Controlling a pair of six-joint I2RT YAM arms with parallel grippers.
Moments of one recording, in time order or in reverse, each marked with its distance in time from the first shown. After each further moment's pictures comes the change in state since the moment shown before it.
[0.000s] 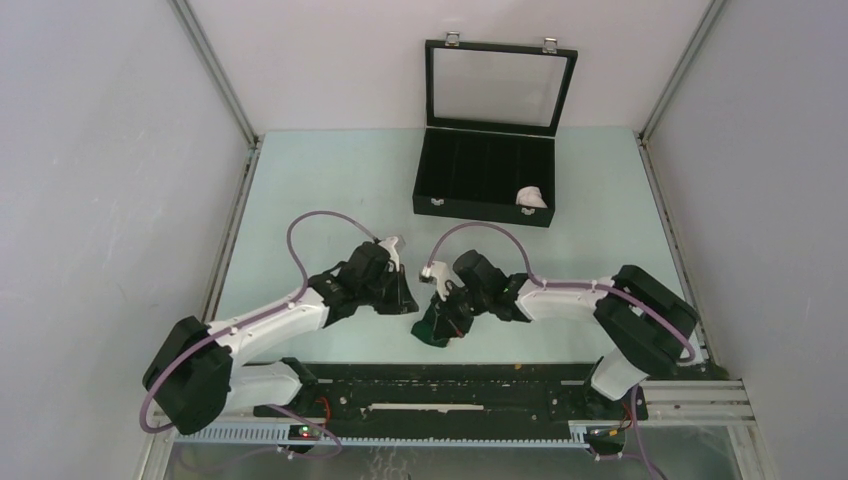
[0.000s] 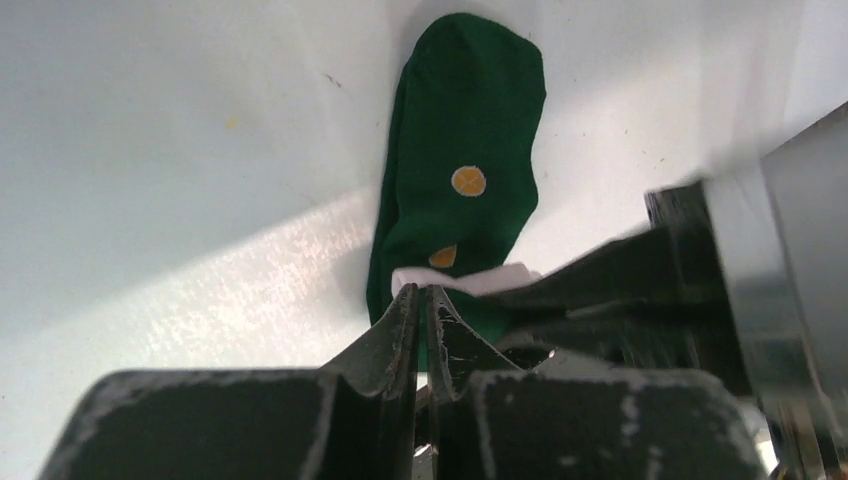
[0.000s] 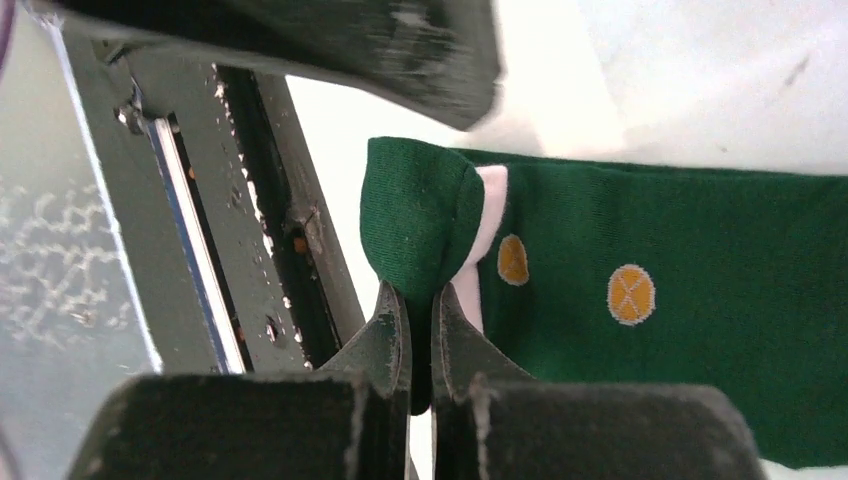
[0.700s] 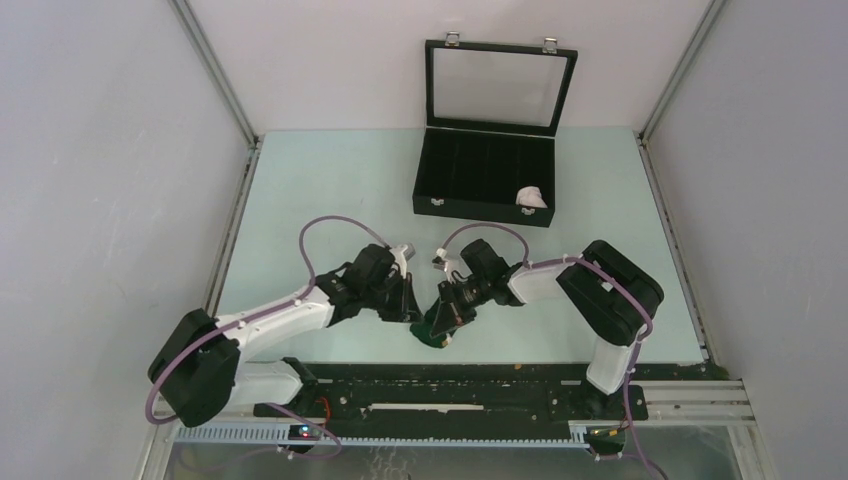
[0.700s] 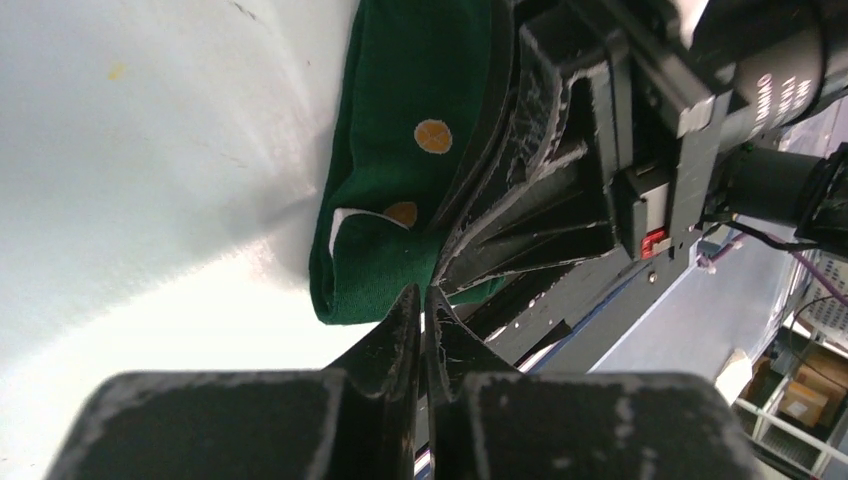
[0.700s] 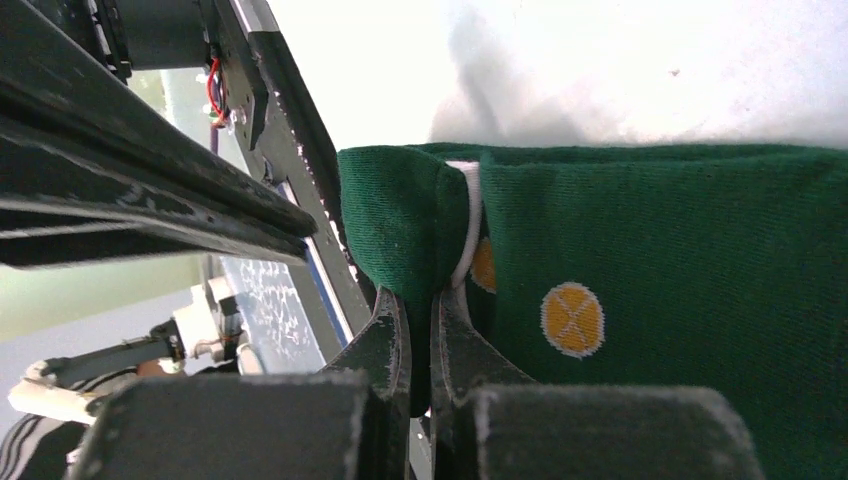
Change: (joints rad) left arm -0.012 0.015 -0.003 -0.014 0.135 0.019; right arm -0.180 0.239 0.034 0.119 -0.328 0.431
